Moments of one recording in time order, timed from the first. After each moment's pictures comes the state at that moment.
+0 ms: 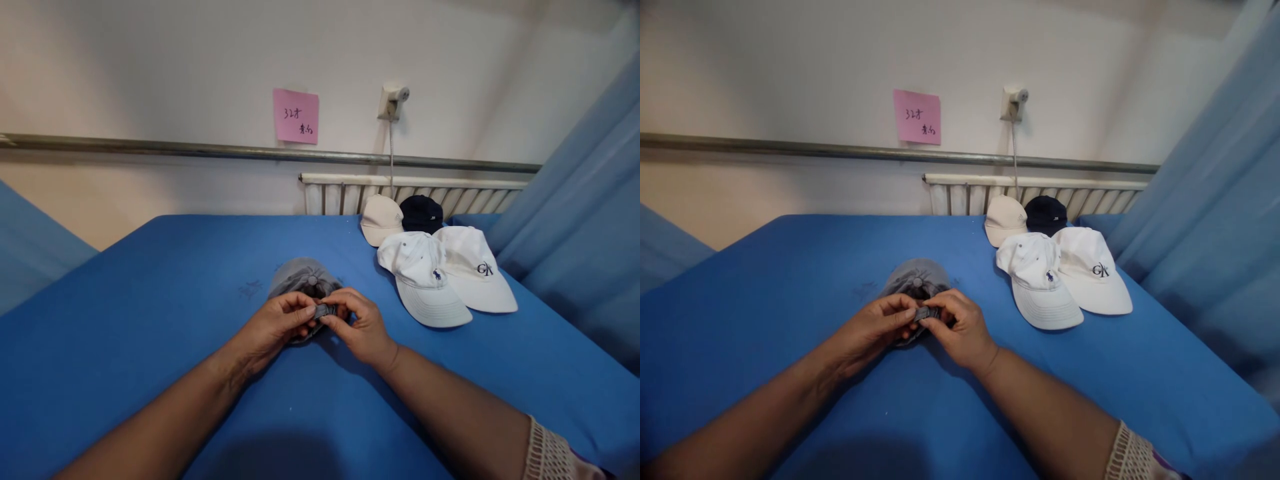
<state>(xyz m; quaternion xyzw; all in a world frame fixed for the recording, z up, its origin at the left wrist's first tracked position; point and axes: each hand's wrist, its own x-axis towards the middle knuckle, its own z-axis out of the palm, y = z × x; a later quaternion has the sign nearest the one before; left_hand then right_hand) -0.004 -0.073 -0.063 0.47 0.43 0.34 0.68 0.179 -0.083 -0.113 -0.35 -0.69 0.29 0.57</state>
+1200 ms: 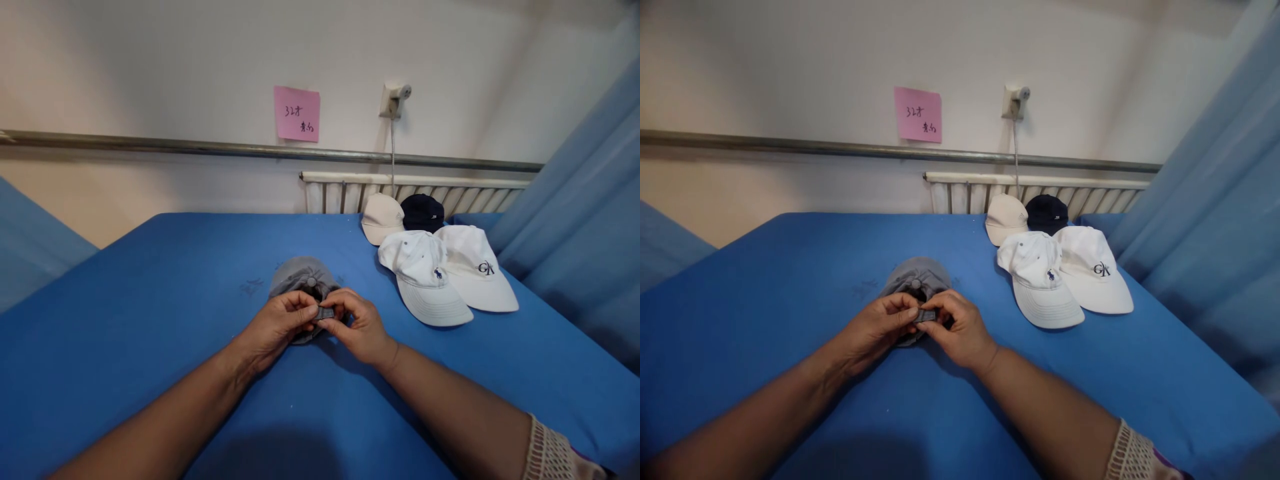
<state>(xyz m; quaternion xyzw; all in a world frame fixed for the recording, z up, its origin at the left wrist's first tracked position) -0.004 -0.069 -0.076 0.45 0.41 0.38 0.70 0.175 -0.083 -0.116 -0.32 -0.68 0.32 0.57</state>
